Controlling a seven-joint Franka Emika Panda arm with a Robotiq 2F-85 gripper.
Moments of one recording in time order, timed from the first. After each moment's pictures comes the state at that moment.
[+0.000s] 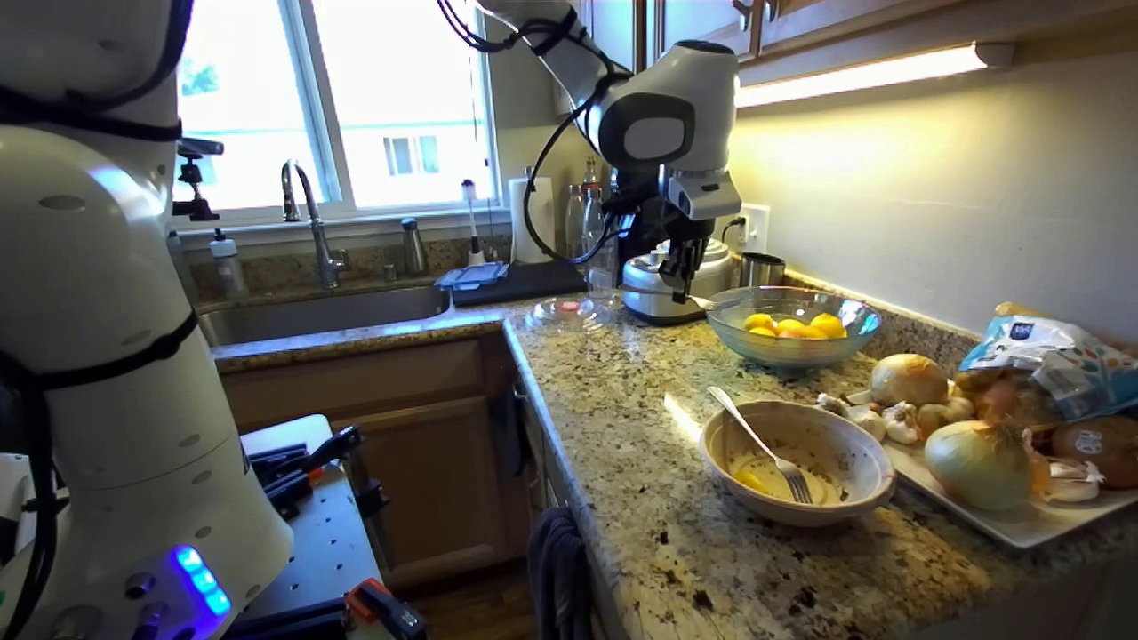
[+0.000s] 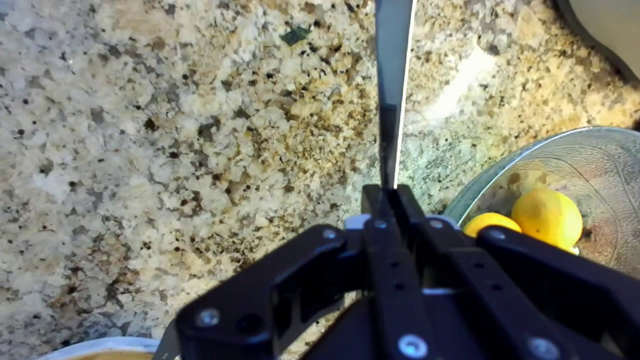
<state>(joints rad) 0.03 0.34 -0.07 -2.02 0.48 2.52 0.82</state>
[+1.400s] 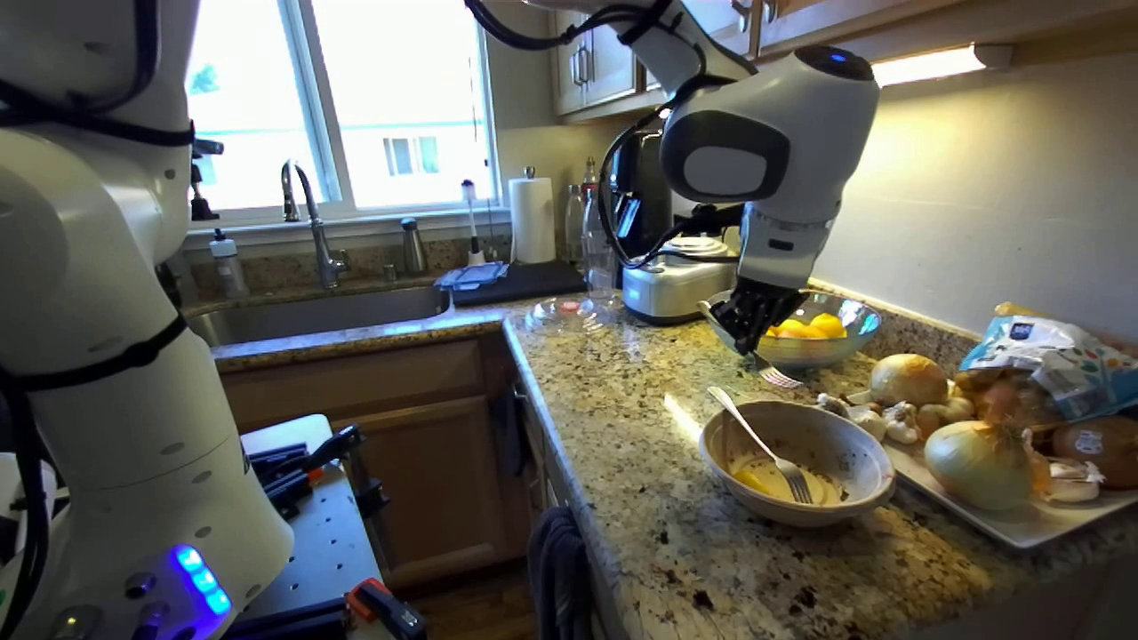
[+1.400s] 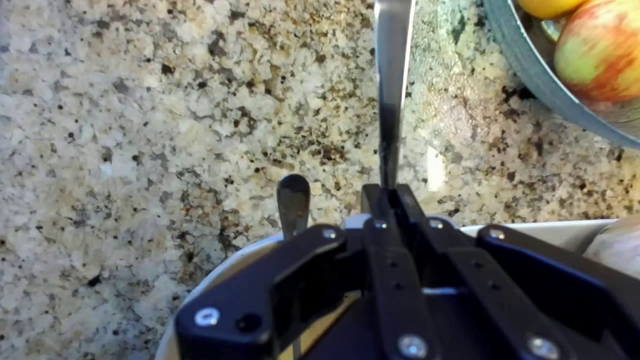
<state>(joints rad) -0.20 0.40 -0.14 -2.00 0.74 2.42 0.96</state>
